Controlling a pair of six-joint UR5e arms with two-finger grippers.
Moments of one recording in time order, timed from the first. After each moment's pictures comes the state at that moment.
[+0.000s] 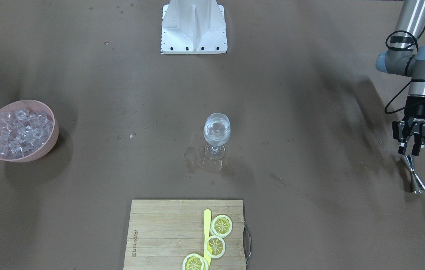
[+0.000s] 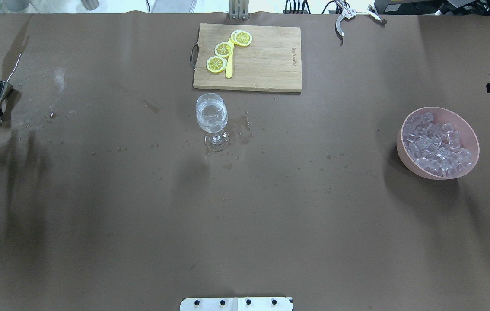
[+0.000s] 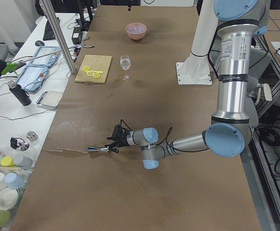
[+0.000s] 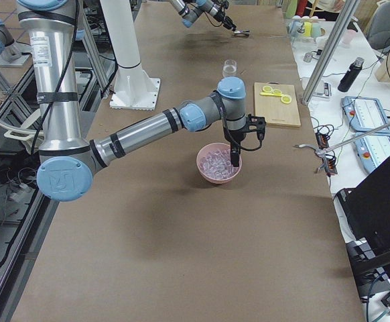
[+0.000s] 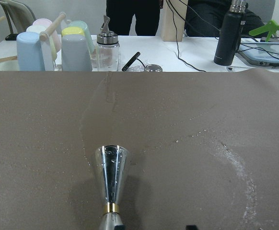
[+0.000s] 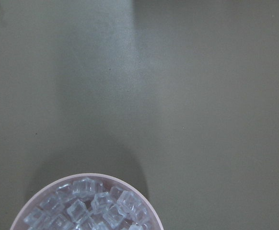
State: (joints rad) left arm -0.90 -1.56 -1.14 -3.26 -1.46 -0.96; right arm 1.26 -1.50 1.95 -1.55 2.14 0.62
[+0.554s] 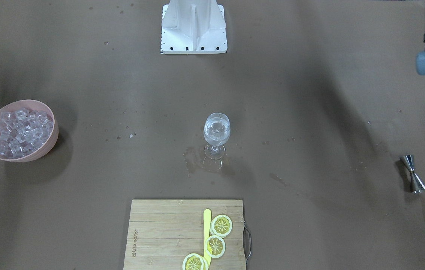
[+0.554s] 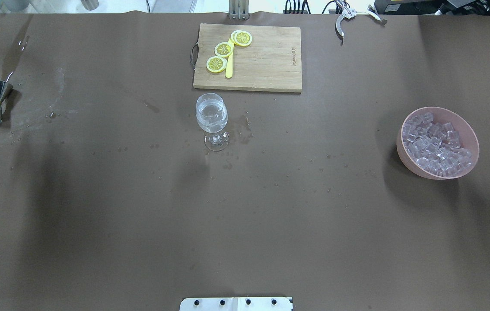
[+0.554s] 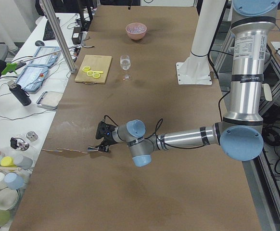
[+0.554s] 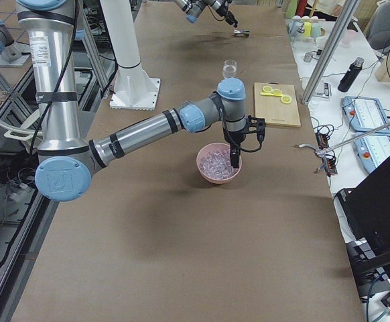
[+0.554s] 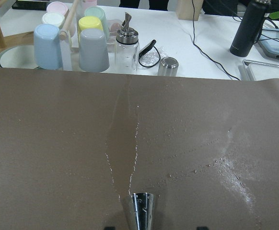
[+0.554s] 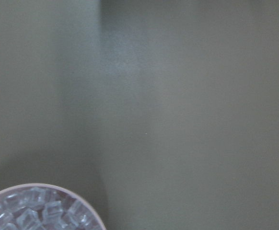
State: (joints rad) left arm -1.35 -1.60 -1.38 -2.75 -2.06 -0.82; right arm 1.37 -1.51 1.85 -1.55 2.17 0.47
